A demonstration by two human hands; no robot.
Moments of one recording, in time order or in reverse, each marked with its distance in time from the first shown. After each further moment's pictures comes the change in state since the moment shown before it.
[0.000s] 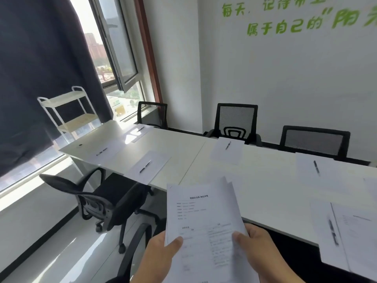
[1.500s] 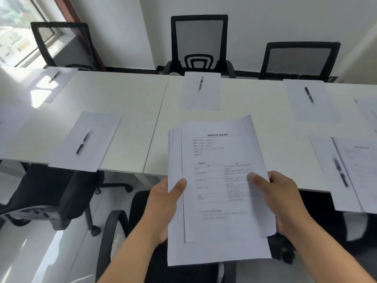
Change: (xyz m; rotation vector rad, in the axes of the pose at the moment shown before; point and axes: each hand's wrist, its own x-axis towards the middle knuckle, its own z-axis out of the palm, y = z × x) left_hand 0.273 0.025 0.032 -0.272 -0.320 -0.193; right_hand 0.214 0.007 0.015 0.250 0.465 0.145
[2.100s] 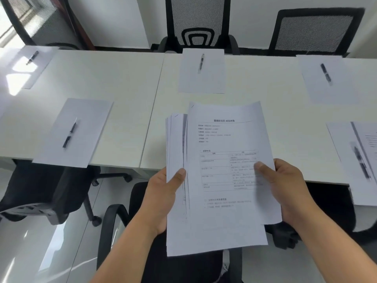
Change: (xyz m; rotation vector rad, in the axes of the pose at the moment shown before) left_hand 0.064 -0.014 -0.014 -0.045 -0.016 -0.062; right_hand 0.053 0.019 0.021 0.034 0.003 0.047
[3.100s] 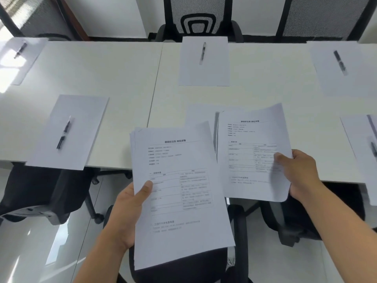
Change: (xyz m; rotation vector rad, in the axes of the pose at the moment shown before) left_hand 0.026 -0.016 -0.082 -0.068 0.106 -0.065; right_hand 0.108 0.033 -0.016 -0.014 0.223 0.047
